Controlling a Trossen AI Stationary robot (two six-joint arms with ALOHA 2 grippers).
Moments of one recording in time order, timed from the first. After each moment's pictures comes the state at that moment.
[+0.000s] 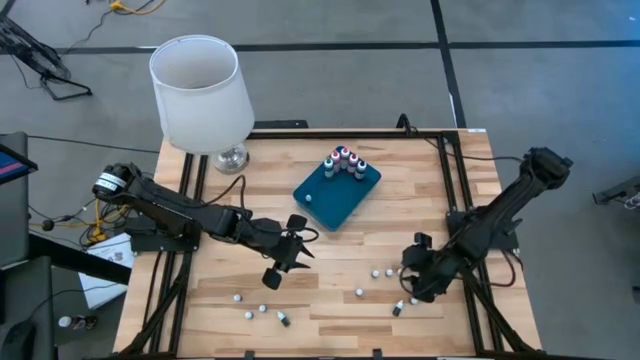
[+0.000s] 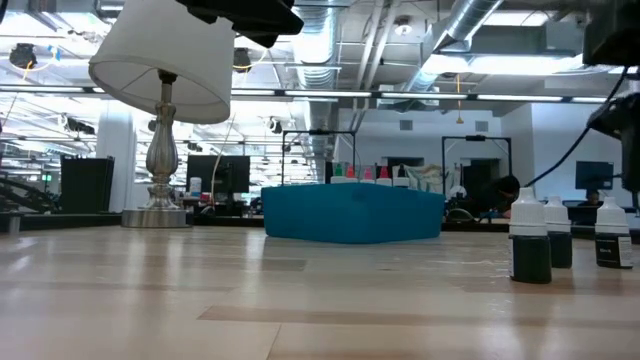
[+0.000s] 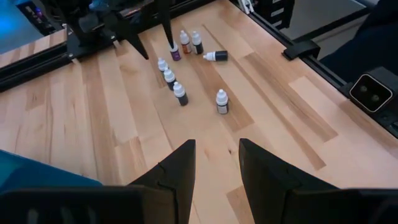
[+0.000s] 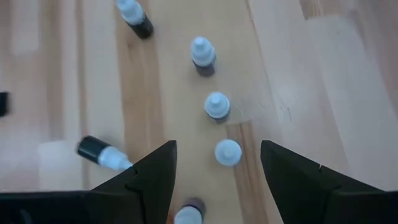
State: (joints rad) left arm -0.29 1.44 0.96 -0.04 -0.01 0.23; right arm 0.76 1.22 0.61 -0.52 0.30 0.84
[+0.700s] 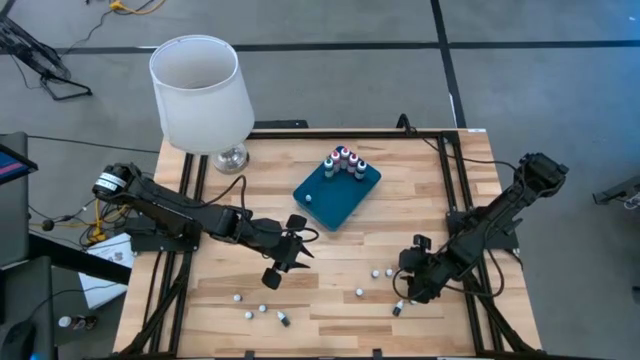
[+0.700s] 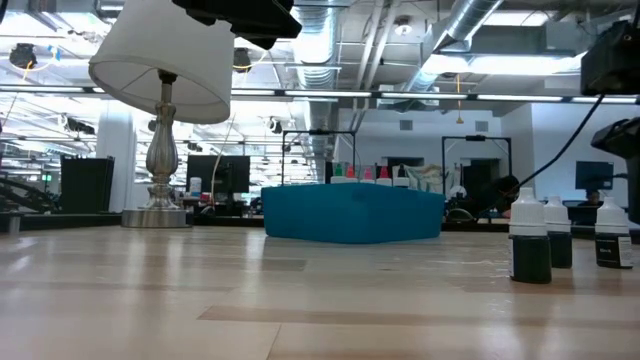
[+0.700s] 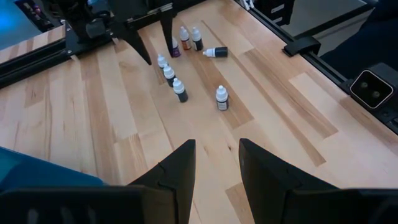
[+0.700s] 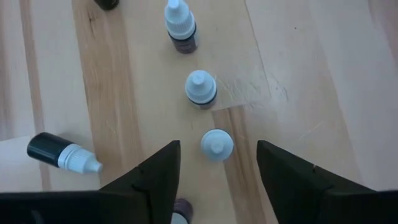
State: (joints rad) left arm -0.29 1.44 0.96 -0.05 -0.01 0.23; right arm 0.76 1.33 0.61 -0.51 0.29 0.88
